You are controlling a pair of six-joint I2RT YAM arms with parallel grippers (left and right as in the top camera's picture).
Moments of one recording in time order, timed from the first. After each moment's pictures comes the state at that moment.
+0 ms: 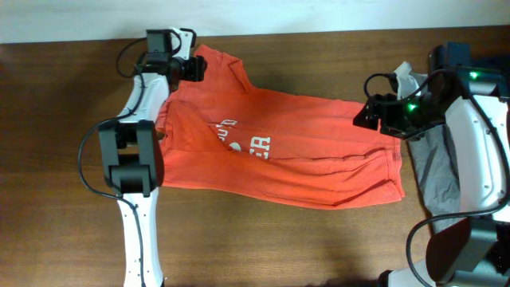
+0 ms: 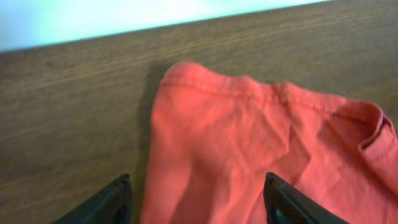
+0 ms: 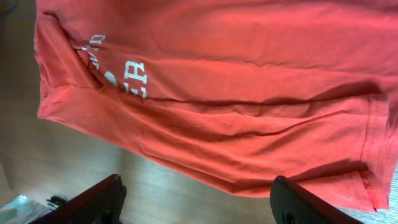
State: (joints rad) left arm -0.06 2.60 2.13 -0.32 0.27 0.10; right arm -0.17 1.70 1.63 -1.33 -0.49 0.00
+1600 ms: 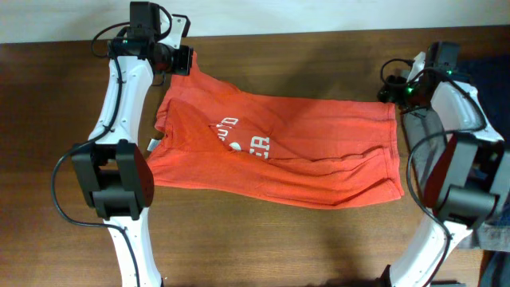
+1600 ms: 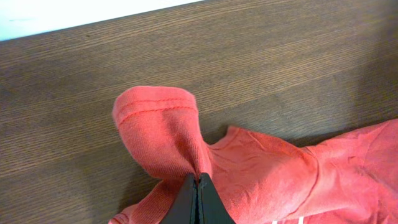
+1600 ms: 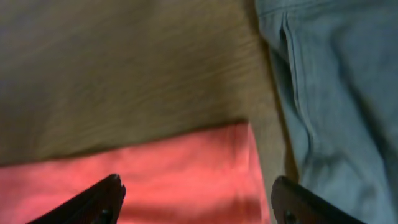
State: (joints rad) left arm -0.05 2.28 2.15 -0.83 0.26 0.14; right arm -0.28 2.14 1.63 -0.65 -0.22 0.15
